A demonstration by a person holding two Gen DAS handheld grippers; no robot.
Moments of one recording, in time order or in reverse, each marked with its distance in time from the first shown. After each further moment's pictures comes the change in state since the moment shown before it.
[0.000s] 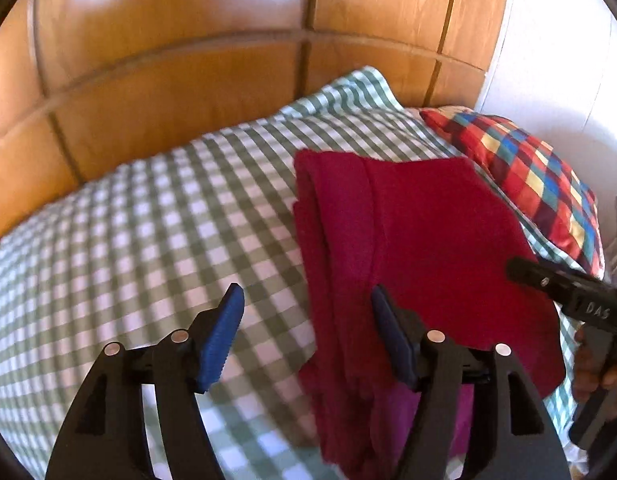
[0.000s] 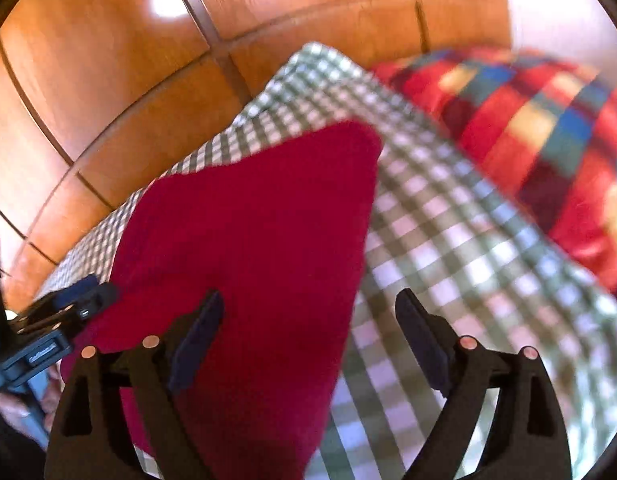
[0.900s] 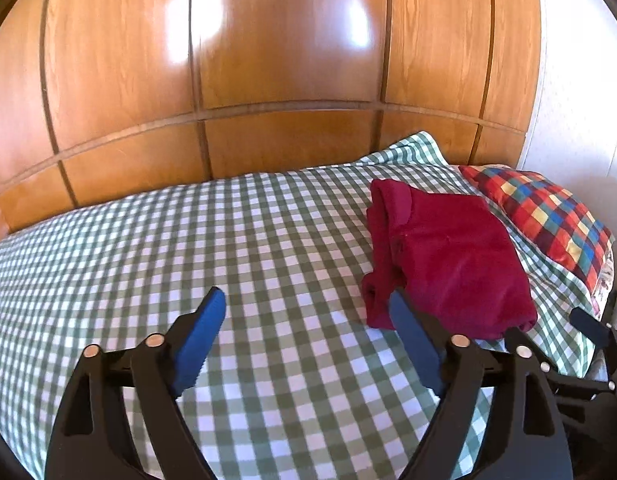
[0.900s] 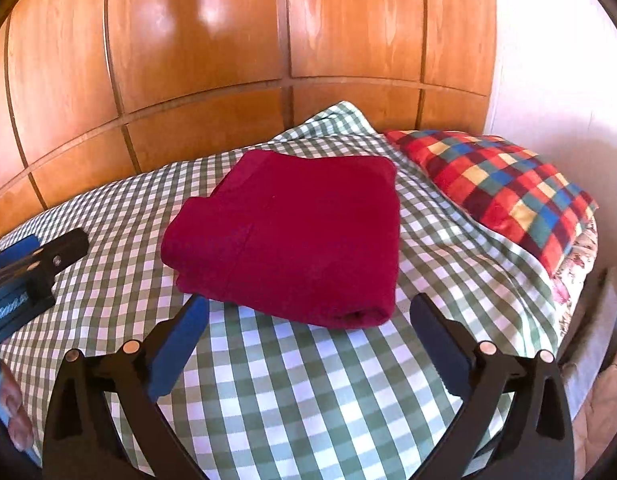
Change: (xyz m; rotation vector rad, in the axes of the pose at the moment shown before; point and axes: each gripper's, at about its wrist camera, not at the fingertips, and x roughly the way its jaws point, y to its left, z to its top) left arm -0.145 0.008 -0.085 -0.148 -0.194 0.235; right arm -0.092 0.101 -0.102 -0.169 -0.150 -0.156
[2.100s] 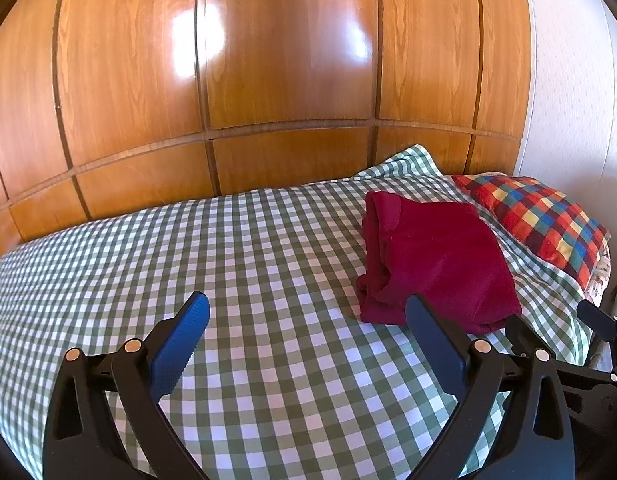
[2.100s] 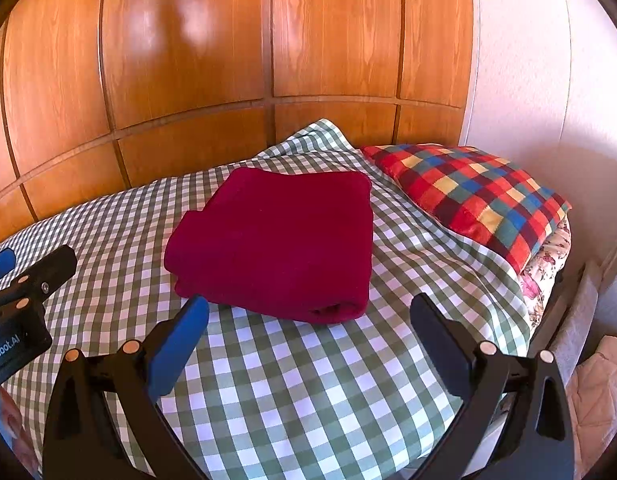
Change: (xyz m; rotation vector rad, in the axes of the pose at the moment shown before) left arm -0.032 -0.009 -0.007 0.020 -0.057 0.014; right arm -0.030 0.000 -0.003 0.014 -0.051 -0.063
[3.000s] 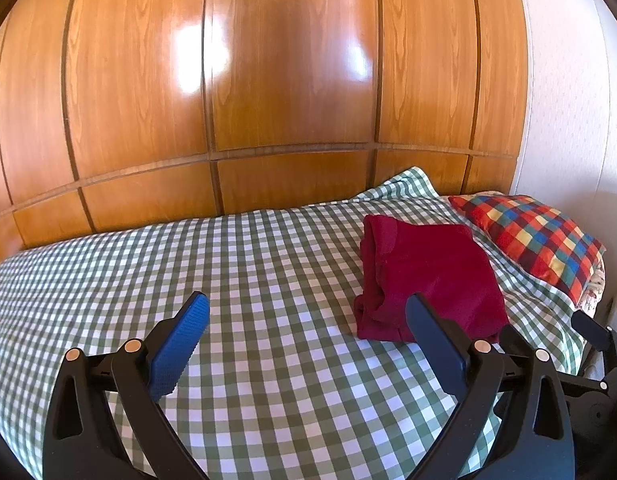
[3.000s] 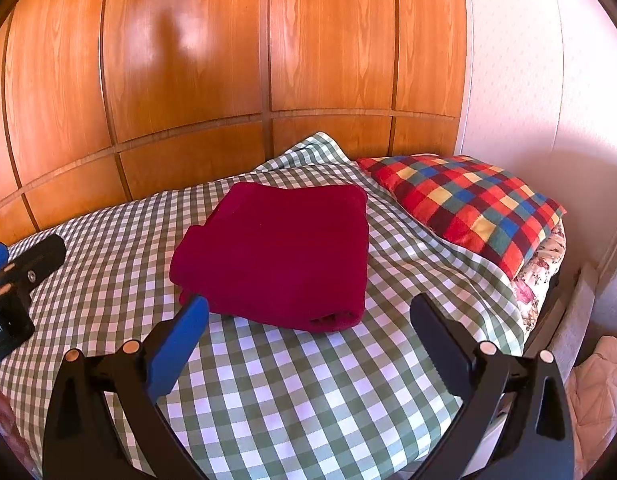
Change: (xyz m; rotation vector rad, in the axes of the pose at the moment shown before) left arm -0.020 0.003 0.007 -0.015 -0.073 -0.005; right arm -0.011 0.001 0.004 0.011 -0.038 -0.008
